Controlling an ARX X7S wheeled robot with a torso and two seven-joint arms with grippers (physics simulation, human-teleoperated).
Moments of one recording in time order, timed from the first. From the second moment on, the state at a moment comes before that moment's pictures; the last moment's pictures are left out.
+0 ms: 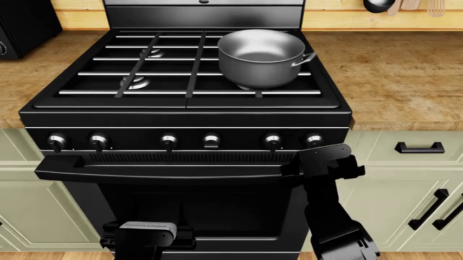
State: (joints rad) left arm 0.00 -0.23 0.27 -0.03 -0.22 0.07 -0.22; right arm 0.58 0.21 -0.36 0.48 0.03 0.25 0.34
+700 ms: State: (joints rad) left arm 0.01 -0.24 0.28 -0.03 -0.23 0.08 -0.23; right arm 0.65 0.19 -0.38 0.65 0.02 0.16 0.35
